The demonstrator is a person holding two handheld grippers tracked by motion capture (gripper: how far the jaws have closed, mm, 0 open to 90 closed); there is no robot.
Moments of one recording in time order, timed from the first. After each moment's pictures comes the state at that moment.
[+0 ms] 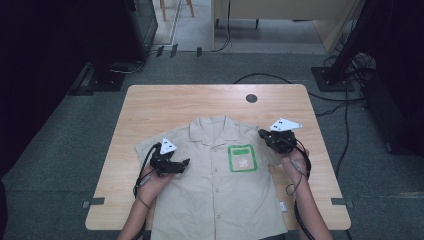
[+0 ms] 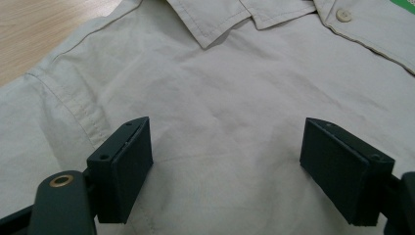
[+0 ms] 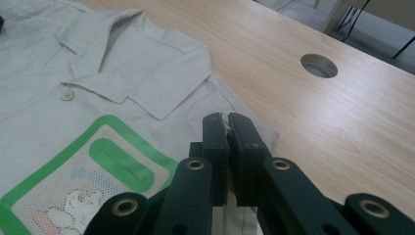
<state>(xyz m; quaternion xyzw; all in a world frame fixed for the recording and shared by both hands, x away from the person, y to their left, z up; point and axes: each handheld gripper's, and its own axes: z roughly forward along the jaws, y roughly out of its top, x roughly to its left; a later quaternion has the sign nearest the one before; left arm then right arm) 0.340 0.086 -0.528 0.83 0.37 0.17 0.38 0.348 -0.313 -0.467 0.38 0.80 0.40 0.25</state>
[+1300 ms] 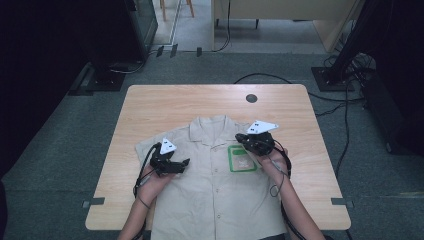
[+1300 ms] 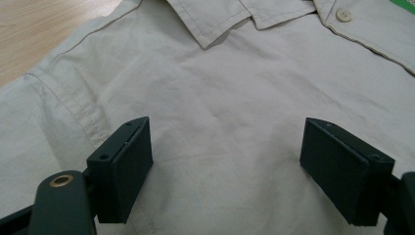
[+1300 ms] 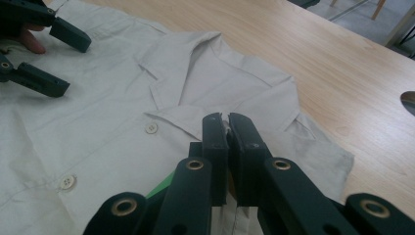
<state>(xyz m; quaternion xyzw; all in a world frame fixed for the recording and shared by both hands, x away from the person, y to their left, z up) 0.340 0.086 -0.528 0.83 0.37 0.17 0.38 0.350 -0.253 -0.469 0.33 0.82 0.43 0.19</state>
